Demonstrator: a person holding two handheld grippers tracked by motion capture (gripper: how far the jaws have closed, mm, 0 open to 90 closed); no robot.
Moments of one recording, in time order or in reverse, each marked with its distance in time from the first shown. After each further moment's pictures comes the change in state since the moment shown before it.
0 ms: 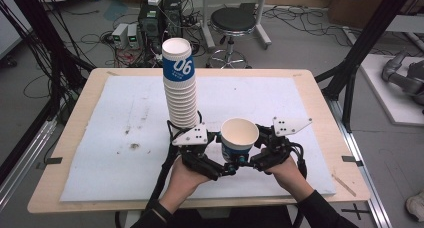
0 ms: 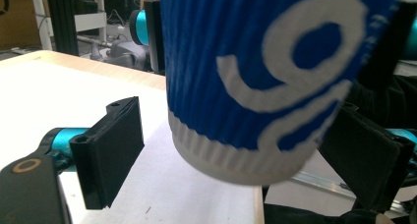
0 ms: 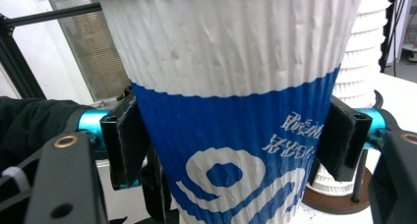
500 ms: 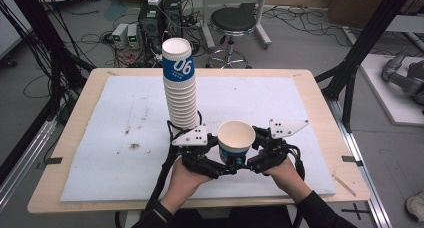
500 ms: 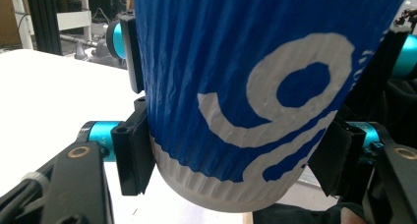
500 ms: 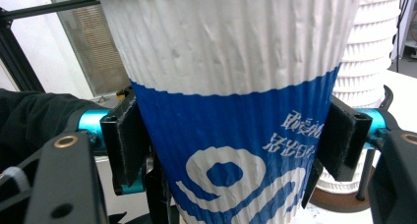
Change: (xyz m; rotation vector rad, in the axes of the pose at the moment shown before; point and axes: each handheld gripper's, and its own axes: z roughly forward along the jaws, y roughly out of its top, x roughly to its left) left arm -0.001 -0.001 0.000 0.004 -0.046 0.001; right arm 0.001 -0.004 0.005 0.013 0.001 -0.003
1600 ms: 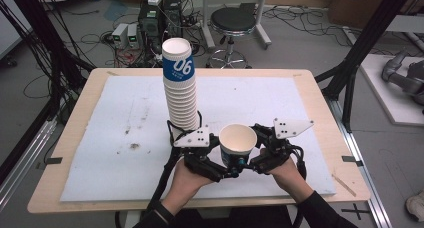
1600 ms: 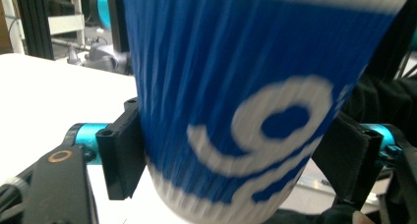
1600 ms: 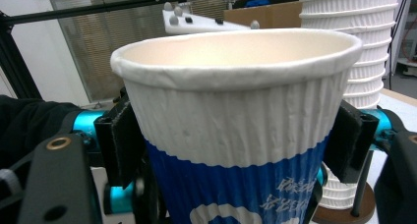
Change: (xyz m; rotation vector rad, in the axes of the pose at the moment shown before) left arm -0.004 0.002 0.004 -0.033 -0.024 -0.004; right arm 0.006 0.007 -0.004 -0.042 -0.010 -0.032
